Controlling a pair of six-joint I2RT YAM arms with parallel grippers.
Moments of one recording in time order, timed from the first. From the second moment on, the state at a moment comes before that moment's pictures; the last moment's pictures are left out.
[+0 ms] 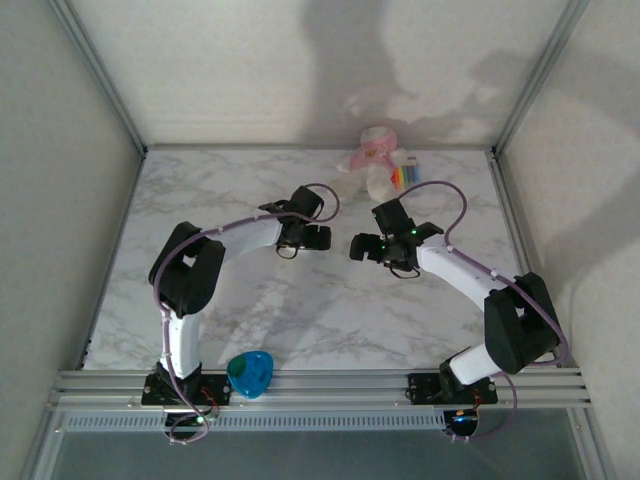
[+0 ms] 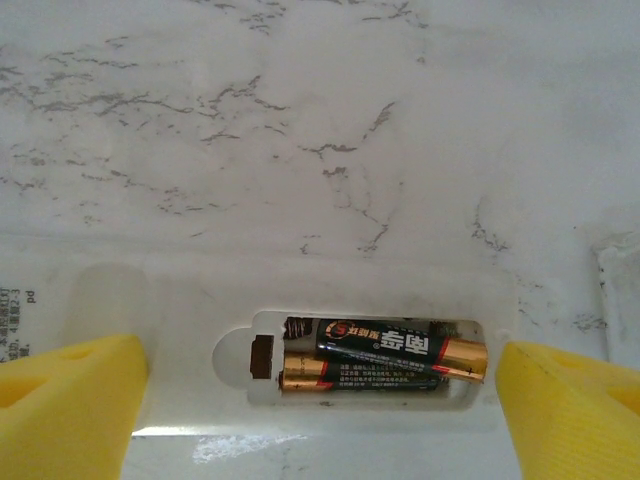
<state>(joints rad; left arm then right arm) -0.59 1.99 1.38 -0.50 -0.03 -0.52 0.53 1.49 0.99 -0.60 -0.01 0.61</state>
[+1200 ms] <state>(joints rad) -0.59 2.00 1.38 -0.51 -0.07 -0.50 0.53 1.49 0.99 -0.60 -0.01 0.62</state>
